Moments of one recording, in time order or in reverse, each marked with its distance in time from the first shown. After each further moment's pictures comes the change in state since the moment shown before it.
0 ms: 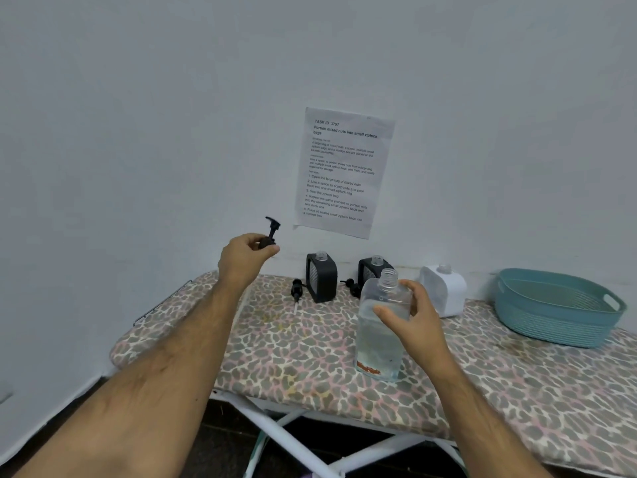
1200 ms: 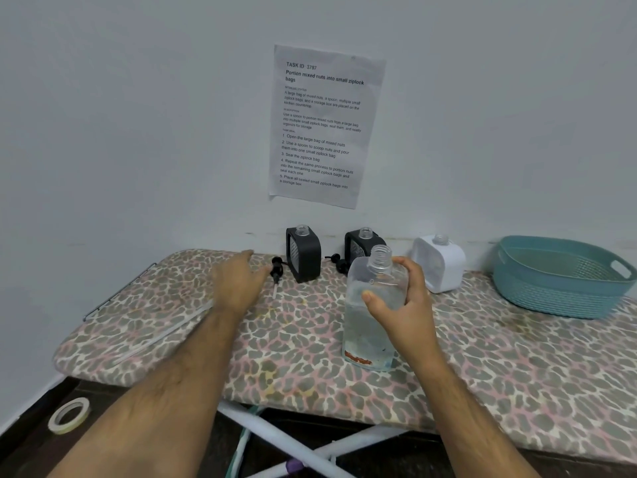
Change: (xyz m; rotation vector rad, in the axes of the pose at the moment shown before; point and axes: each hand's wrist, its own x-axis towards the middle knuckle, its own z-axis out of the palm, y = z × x) left_hand -0.004 -0.074 0.083 0.489 -0.085 0.034; right_hand 0.009 0.020 0.016 0.018 0.082 -0.127
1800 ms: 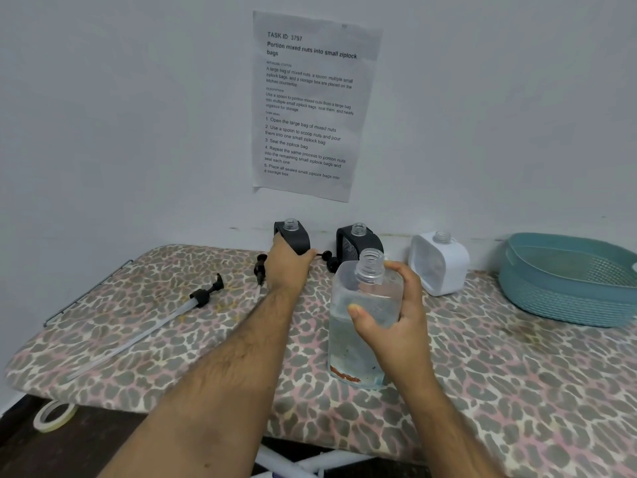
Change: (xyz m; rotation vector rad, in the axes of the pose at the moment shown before) left_hand 0.028 0.087 0.088 -0.403 0.014 -0.176; right_hand 0.004 0.018 0.006 0.091 0.008 -0.057
